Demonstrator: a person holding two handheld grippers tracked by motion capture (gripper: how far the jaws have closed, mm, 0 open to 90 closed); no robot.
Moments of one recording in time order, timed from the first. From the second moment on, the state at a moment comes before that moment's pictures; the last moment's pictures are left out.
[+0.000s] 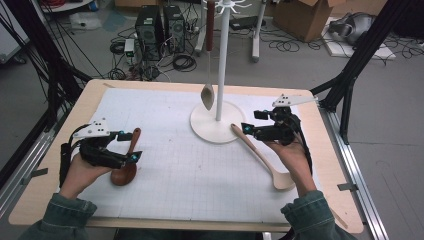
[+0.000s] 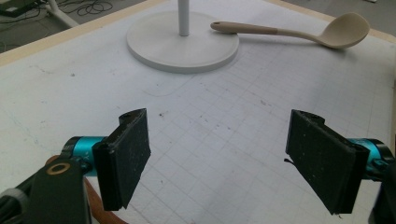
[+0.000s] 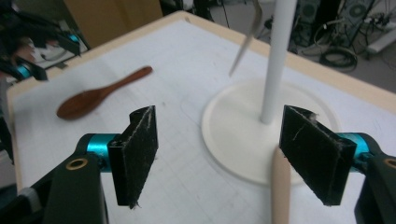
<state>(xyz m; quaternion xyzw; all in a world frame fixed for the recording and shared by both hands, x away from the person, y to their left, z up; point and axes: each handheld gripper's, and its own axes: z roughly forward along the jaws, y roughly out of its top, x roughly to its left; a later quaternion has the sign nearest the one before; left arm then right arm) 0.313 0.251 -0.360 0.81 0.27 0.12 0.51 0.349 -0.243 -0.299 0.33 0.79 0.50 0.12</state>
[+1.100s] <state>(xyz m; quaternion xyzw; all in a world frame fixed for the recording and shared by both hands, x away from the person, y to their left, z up) 0.314 0.249 -0.361 0.81 0.27 0.12 0.50 0.357 -0.294 -0.389 0.40 0.81 0.41 0.11</state>
